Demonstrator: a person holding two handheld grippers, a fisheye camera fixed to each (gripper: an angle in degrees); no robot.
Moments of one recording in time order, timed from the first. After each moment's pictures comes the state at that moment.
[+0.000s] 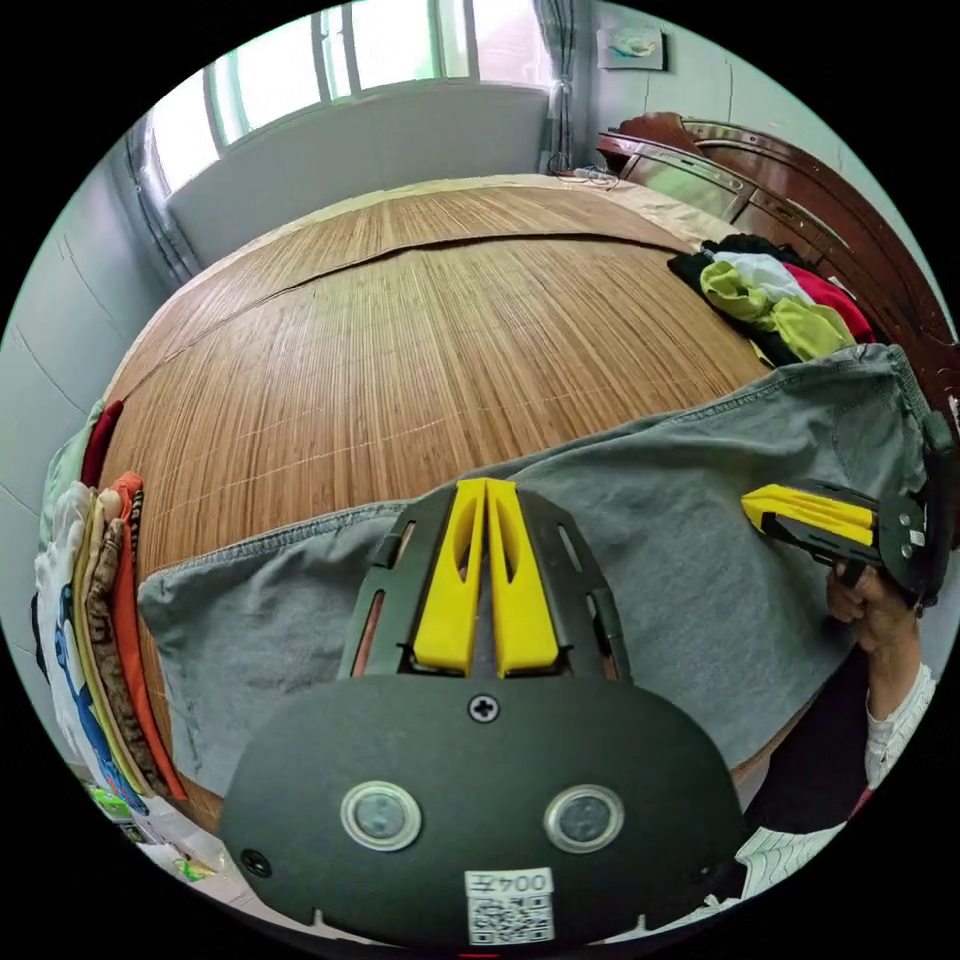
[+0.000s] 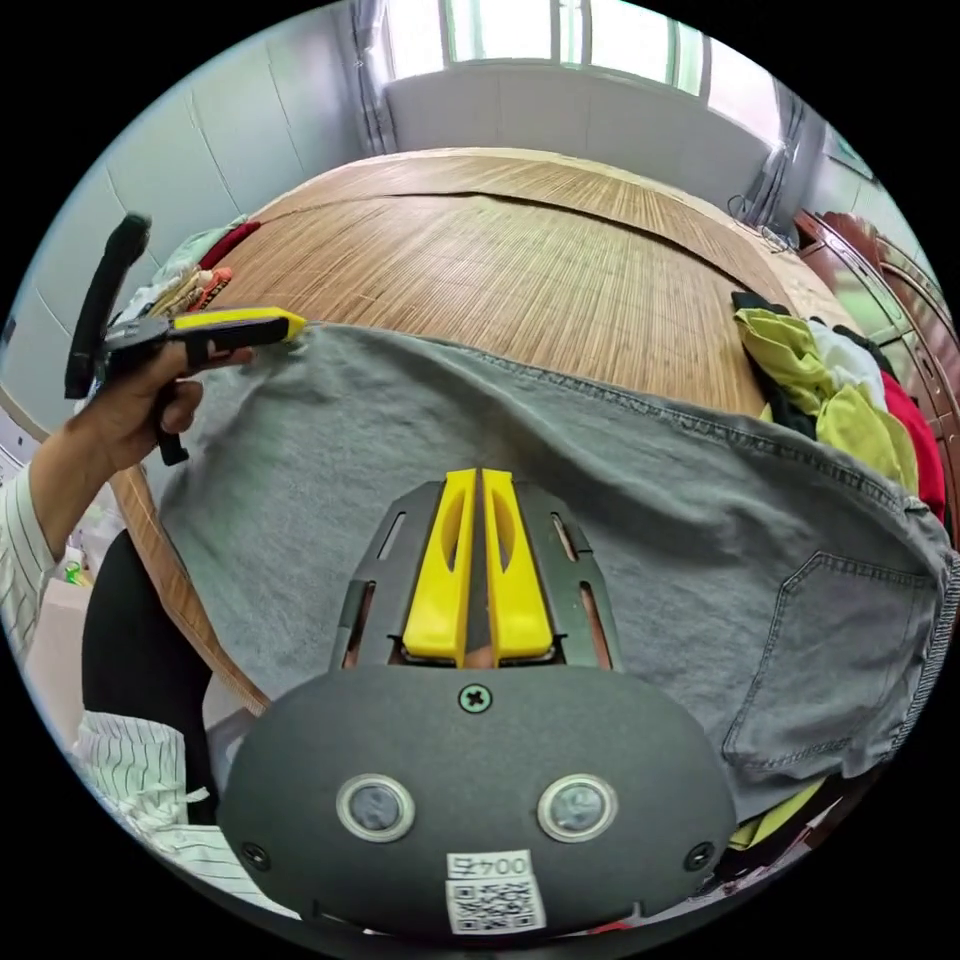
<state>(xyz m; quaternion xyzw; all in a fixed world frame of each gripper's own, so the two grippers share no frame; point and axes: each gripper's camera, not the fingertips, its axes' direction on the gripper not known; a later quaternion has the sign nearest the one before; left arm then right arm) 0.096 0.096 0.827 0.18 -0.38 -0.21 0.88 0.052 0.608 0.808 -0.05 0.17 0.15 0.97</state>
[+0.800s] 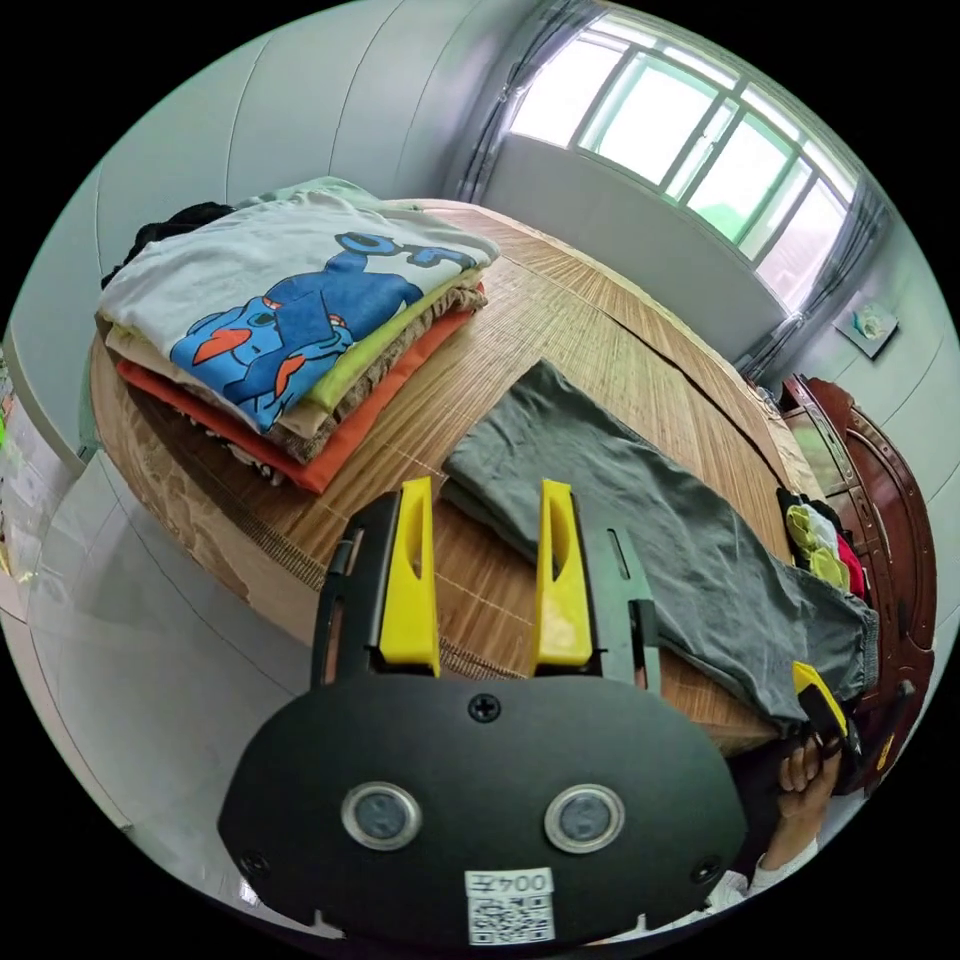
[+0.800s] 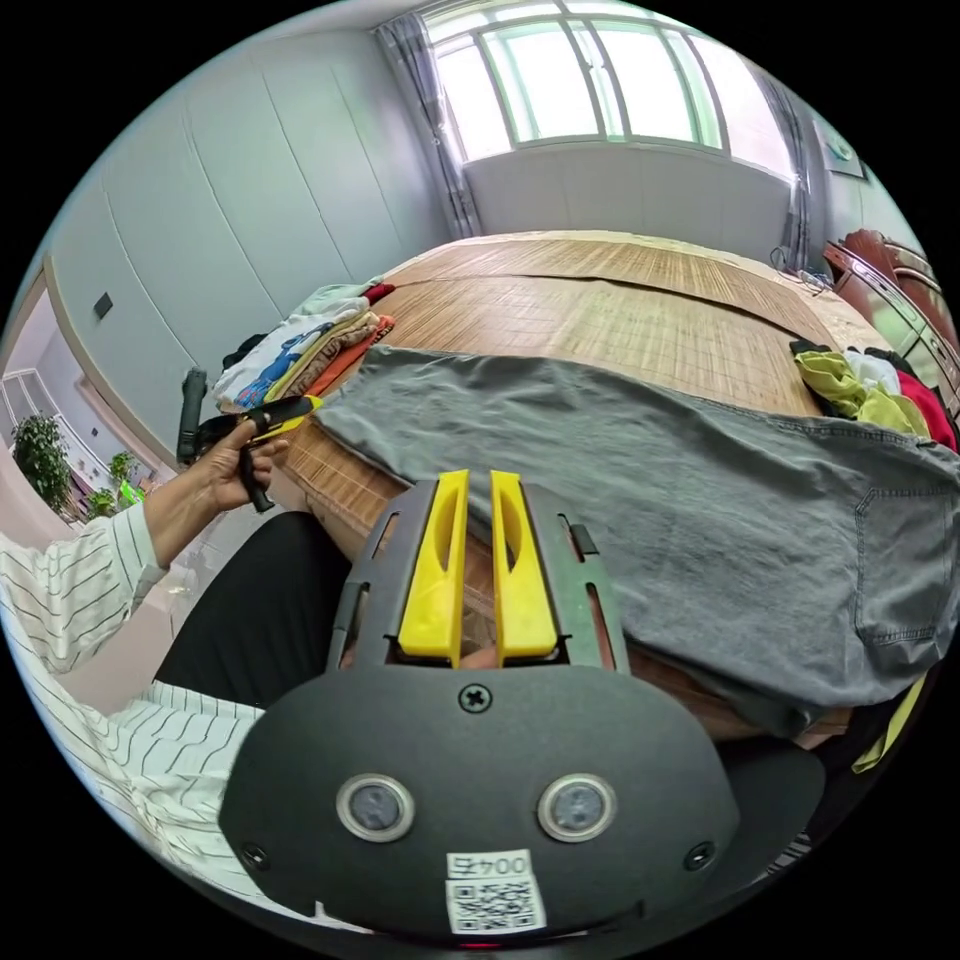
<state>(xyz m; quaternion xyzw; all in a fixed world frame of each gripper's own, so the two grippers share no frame) 0.077 0.471 0.727 0.37 -0.34 -0.46 0.73 -0.156 0.596 0.740 0.09 0.08 0.11 0.99</state>
